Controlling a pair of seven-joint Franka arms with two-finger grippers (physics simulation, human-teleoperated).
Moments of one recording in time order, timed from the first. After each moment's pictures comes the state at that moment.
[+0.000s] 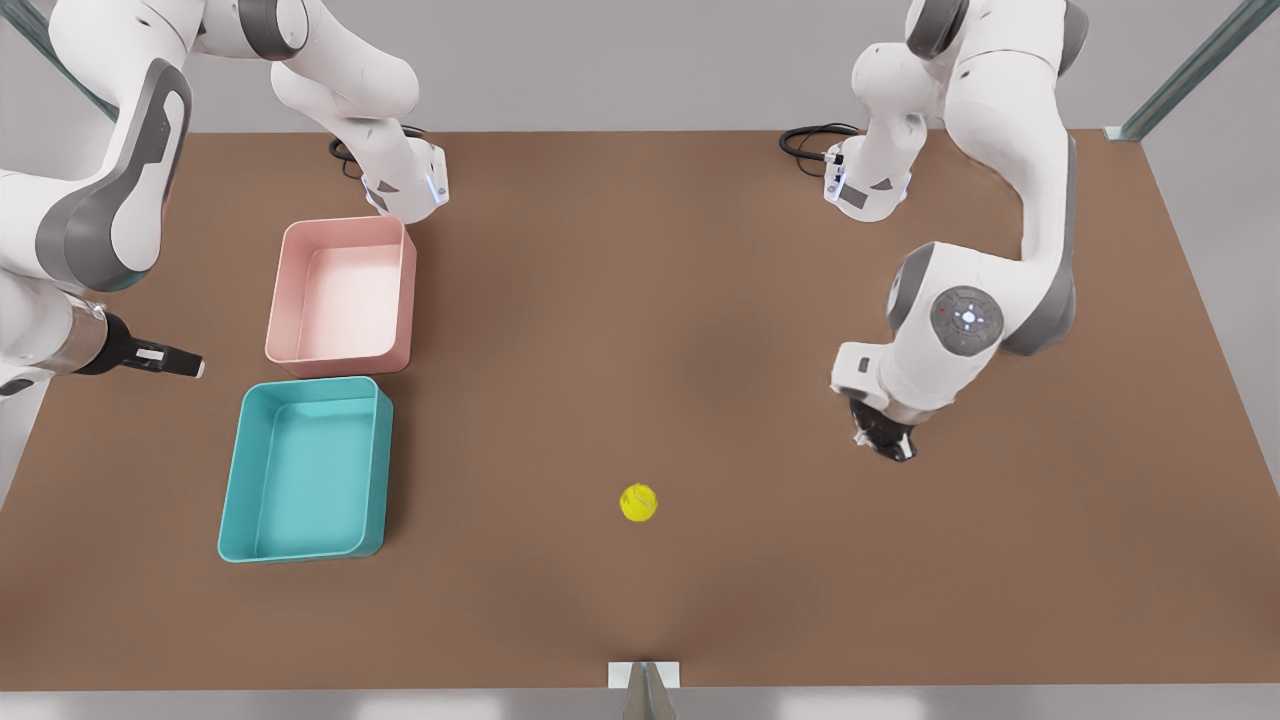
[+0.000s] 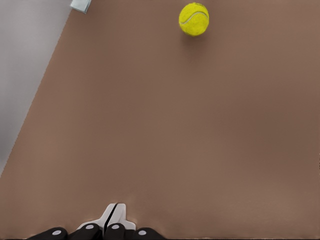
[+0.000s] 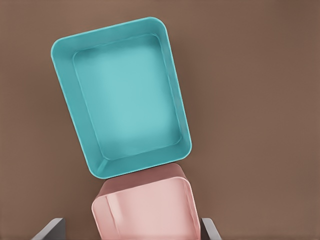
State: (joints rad) left arm -0.24 0.35 -0.06 -1.42 0.08 1.84 0.79; right arm -0.08 0.28 -0.07 -1.31 -0.04 1.41 0.02
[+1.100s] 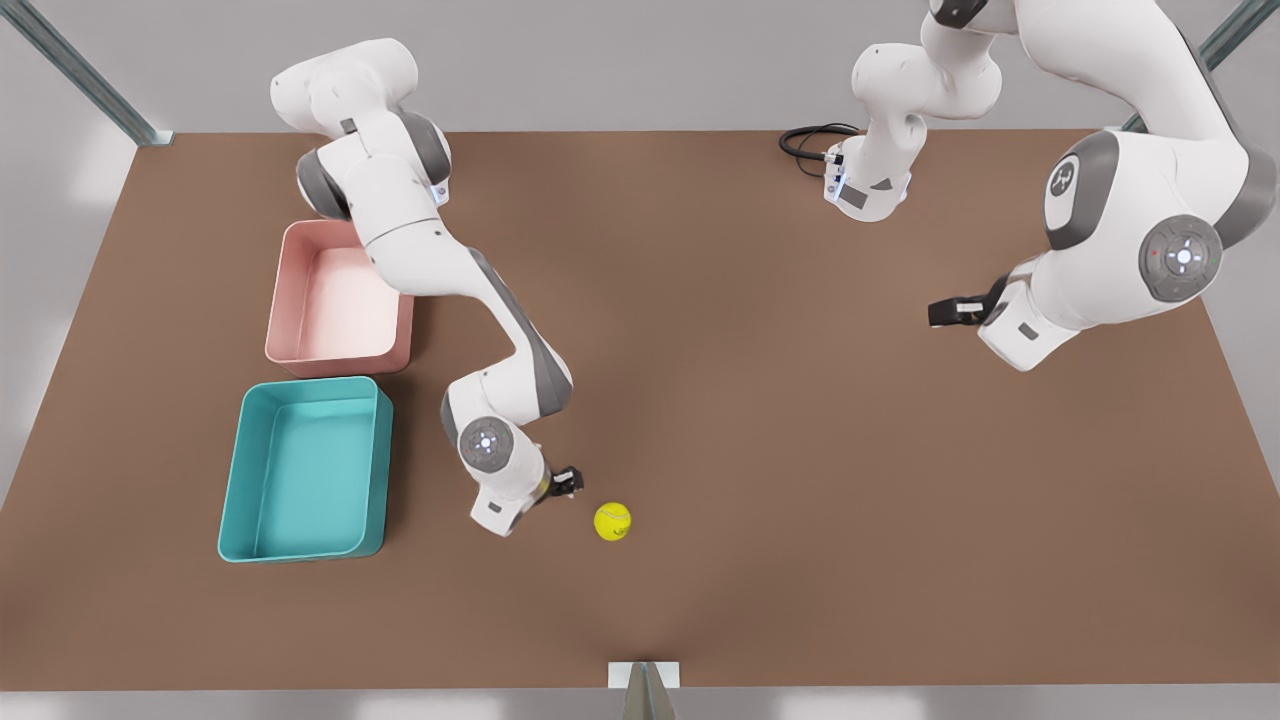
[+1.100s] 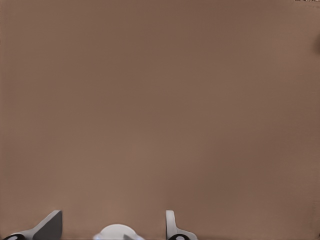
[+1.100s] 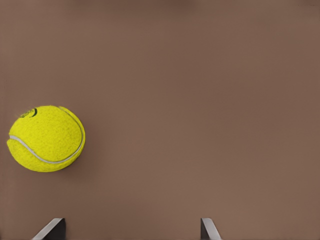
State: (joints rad) left arm -0.22 0.21 0.11 -1.36 -0.08 1.26 -0.19; right arm 0.48 0.99 -0.01 -1.02 0.09 2.13 0.15
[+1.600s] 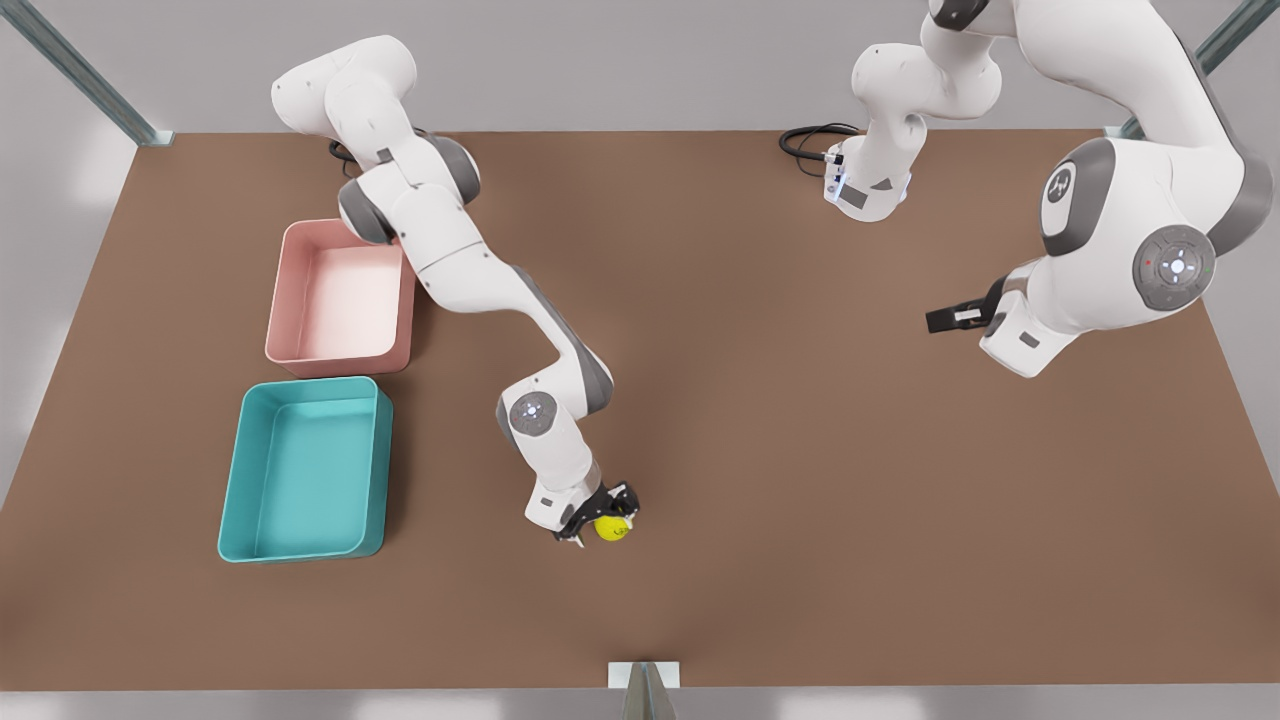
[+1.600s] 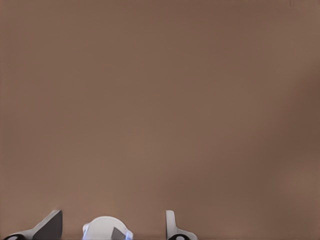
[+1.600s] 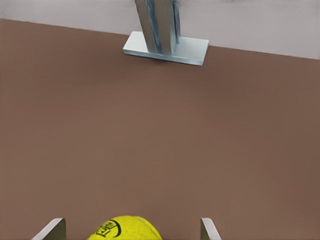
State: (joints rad) left arm -0.22 0.22 0.11 -1.36 -0.08 1.25 -0.31; right arm 0.56 1.17 -0.02 -0.92 0.08 2.59 0.20
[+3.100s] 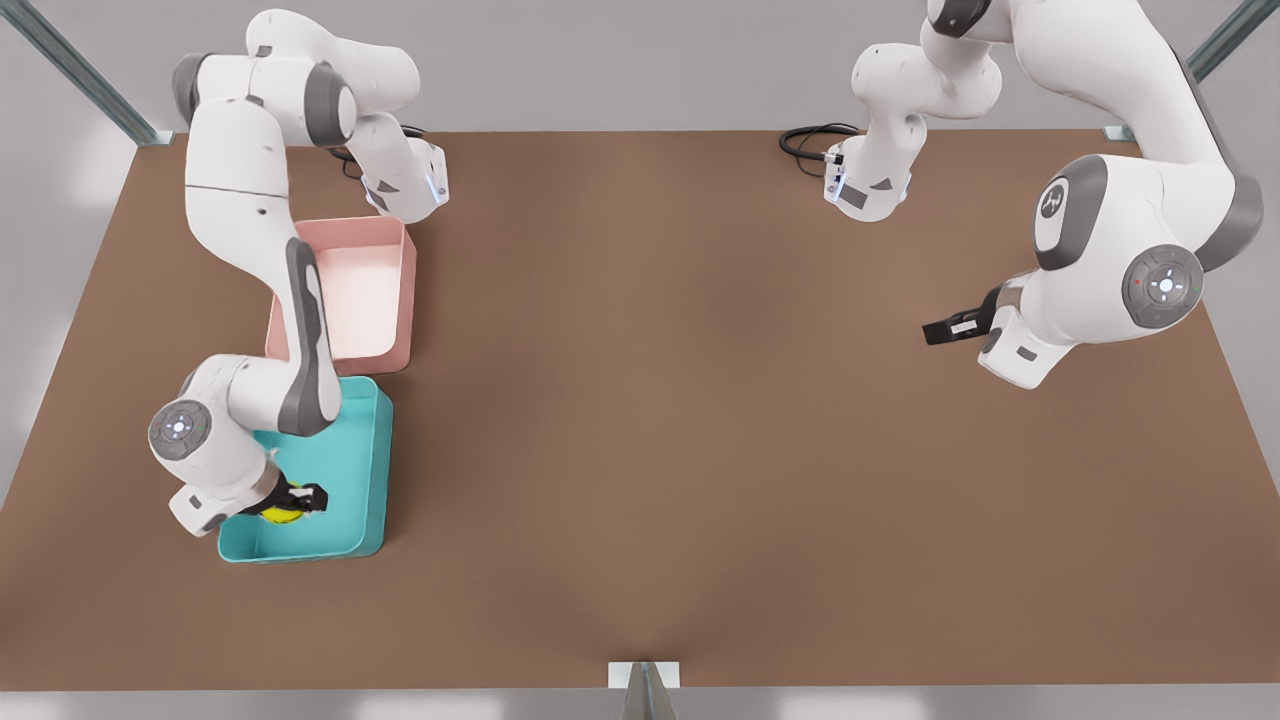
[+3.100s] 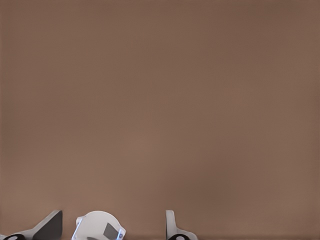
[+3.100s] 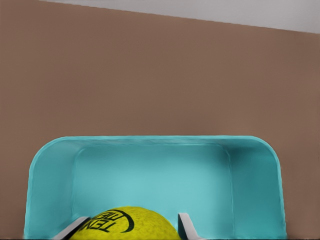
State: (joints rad) left arm -0.22 0.24 0.11 -1.36 -0.08 1.25 -0.39; right arm 0.19 0.63 -0.29 -1.55 0.11 2.25 -0.18
